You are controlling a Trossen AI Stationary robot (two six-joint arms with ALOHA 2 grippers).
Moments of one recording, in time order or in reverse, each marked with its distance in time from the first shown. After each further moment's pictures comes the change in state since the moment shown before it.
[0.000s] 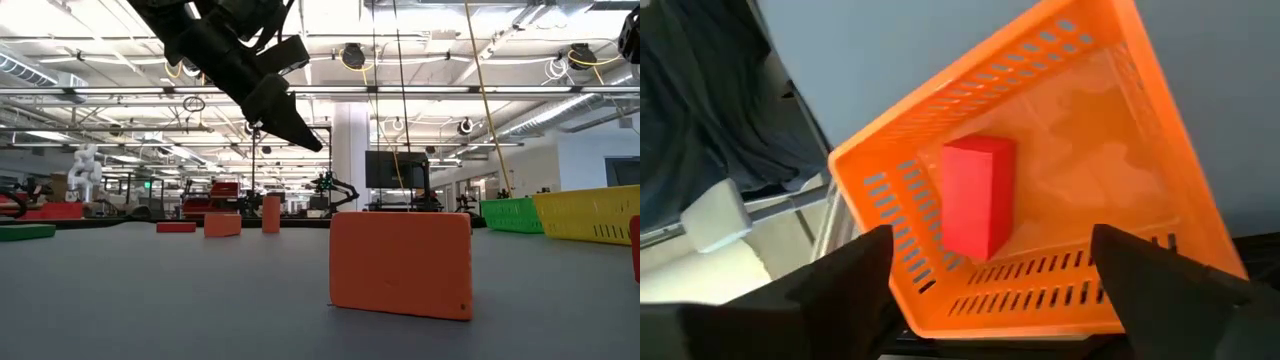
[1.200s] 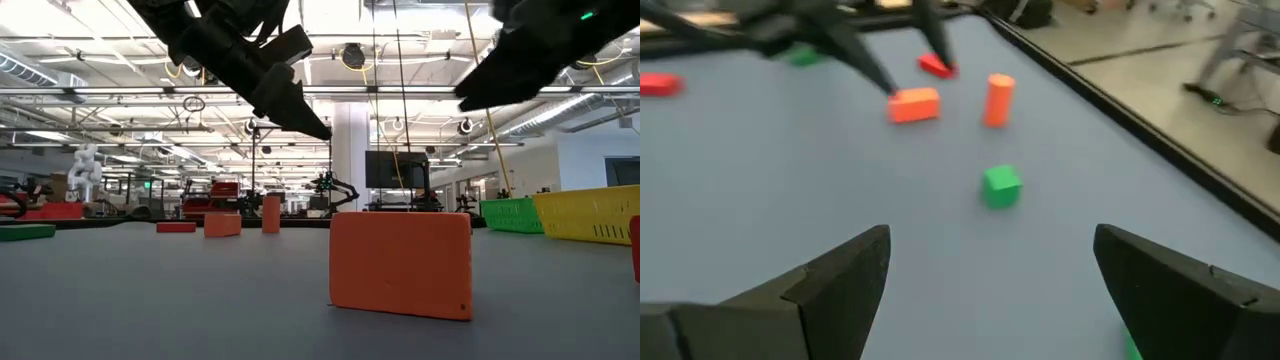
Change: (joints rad) left arm 0.000 0.000 0.000 0.076 0.016 0.001; right arm -0.808 0.164 0.000 0.528 0.766 -1.208
